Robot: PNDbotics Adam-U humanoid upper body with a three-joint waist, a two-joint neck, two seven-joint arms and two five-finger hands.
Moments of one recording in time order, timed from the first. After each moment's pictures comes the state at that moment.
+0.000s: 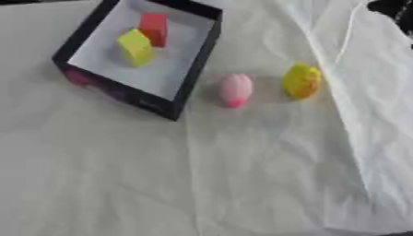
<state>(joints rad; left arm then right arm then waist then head) -0.50 0.72 0.14 -1.76 0.39 -0.28 -0.27 -0.15 -0.76 -0.18 -1.90 -0.38 -0.26 0.31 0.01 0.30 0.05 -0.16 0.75</state>
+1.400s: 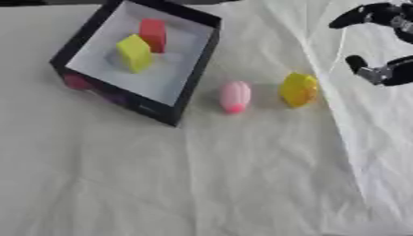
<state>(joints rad) -0.24 0.46 0.25 -1.88 0.34 -0.07 -0.22 -0.34 -1.05 0.06 -1.62 0.11 -0.52 0.32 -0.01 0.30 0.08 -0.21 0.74</state>
